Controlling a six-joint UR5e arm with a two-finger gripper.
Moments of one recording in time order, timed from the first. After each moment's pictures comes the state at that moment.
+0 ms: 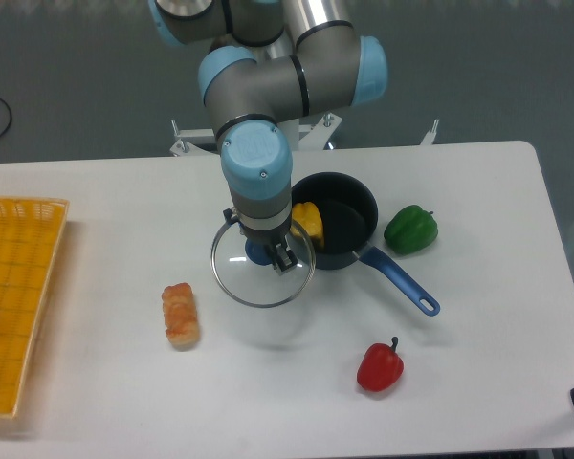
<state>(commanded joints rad) 2.35 -1.85 -1.62 -1.36 1.63 1.44</state>
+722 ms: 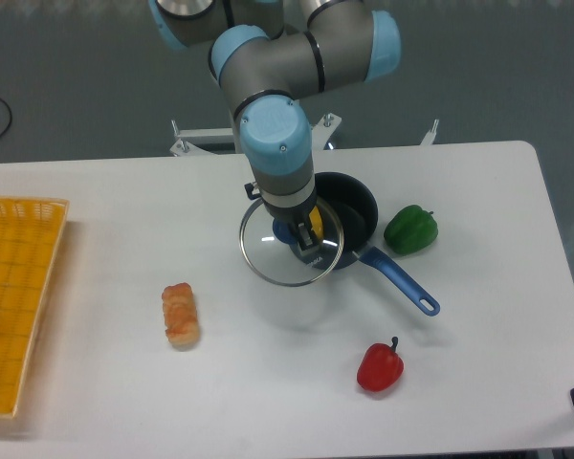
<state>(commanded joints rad) 2.41 -1.76 -1.70 -1.34 1.72 1.53</state>
